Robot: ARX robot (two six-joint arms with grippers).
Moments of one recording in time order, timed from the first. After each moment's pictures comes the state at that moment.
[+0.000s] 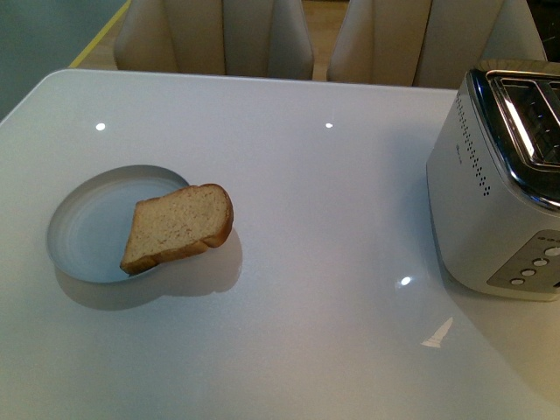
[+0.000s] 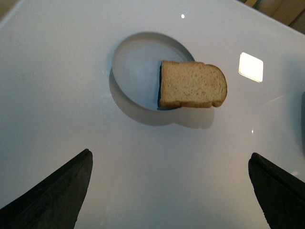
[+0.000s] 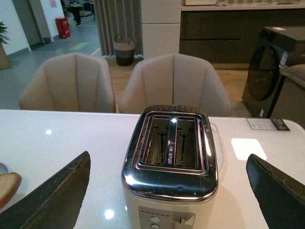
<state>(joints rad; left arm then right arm) 0.06 0.44 0.25 -0.47 0.14 -0.27 0.00 0.01 0.02 0.00 0.00 0.00</state>
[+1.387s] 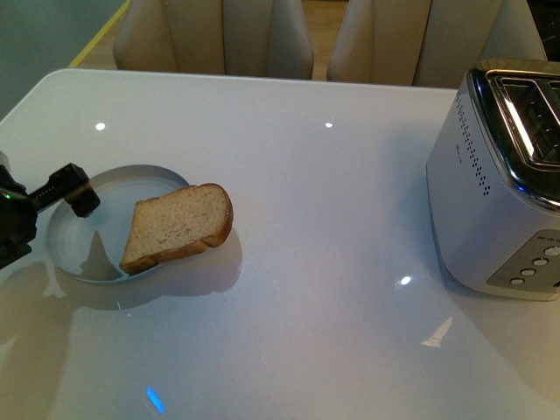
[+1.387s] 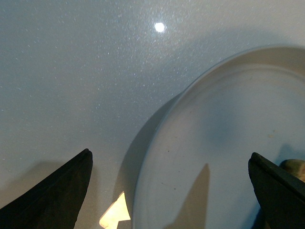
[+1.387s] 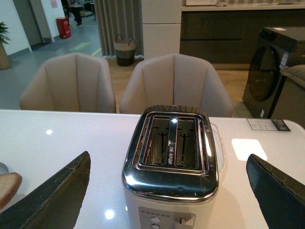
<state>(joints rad) 0.09 2.36 1.03 0.33 0.00 -0.53 0.00 0.01 0.02 0.00 0.00 0.00</state>
